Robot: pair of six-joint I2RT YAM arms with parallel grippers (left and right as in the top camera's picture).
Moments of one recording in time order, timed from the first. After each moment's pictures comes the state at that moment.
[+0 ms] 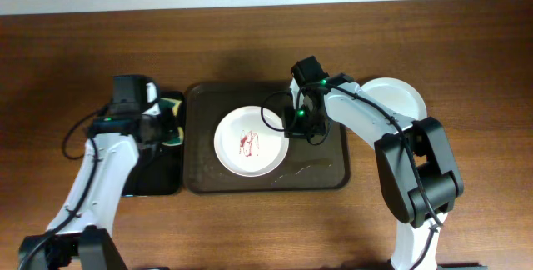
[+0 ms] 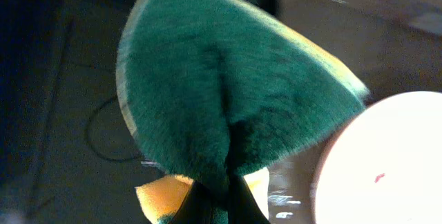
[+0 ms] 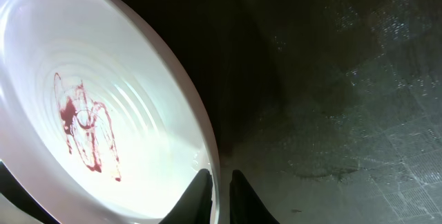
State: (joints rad) left arm 0.05 1.53 1.03 -0.64 0.07 -0.21; right arm 0.40 2.05 1.41 -0.76 -0.37 0.37
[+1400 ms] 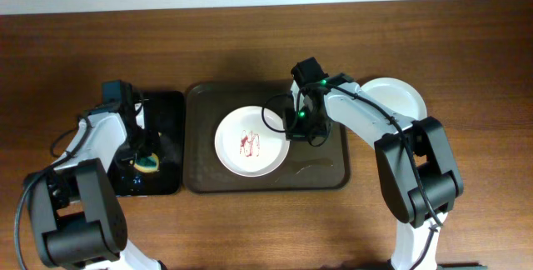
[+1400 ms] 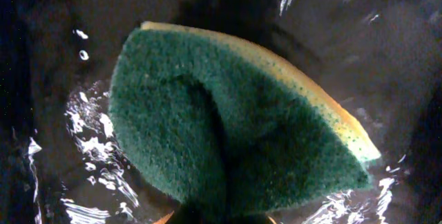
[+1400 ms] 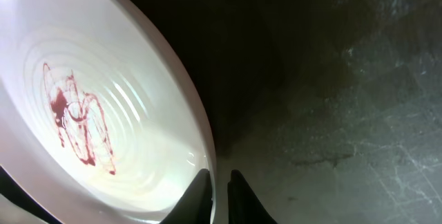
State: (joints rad) left arm 0.18 1.82 1.10 -0.73 -0.06 -0.05; right arm 0.40 2.05 1.41 -0.80 -0.36 0.37
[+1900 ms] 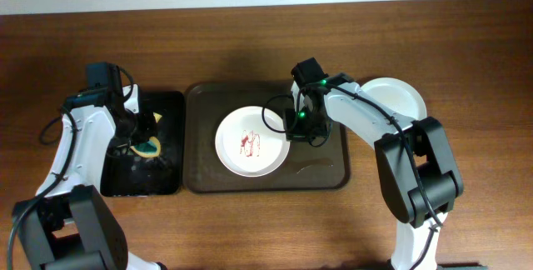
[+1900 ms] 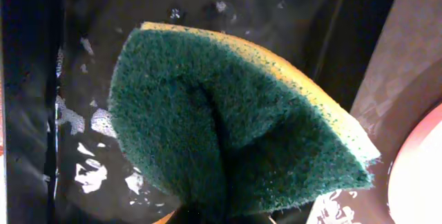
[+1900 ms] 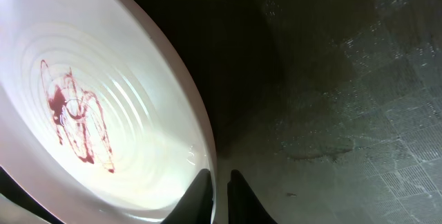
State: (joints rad) left arm 0.18 1.71 1.24 -0.90 0.07 -0.05; right arm 0.40 2.05 1.41 -0.81 -0.36 0.37
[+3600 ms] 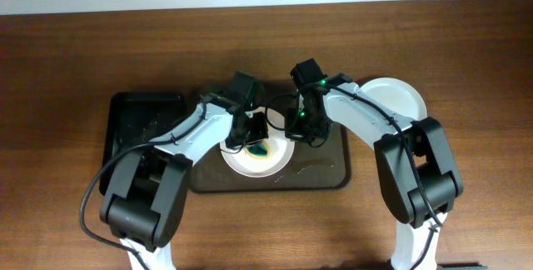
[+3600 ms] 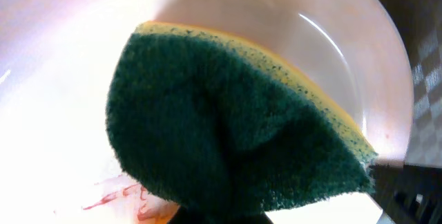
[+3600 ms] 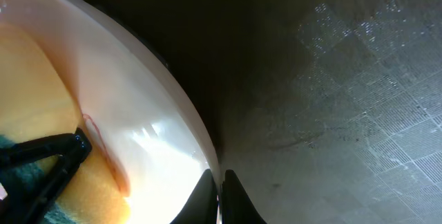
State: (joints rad) left arm -0.45 1.98 1.25 -0.60 0.22 -0.61; right arm 0.40 2.05 1.41 -0.82 -0.30 0.50
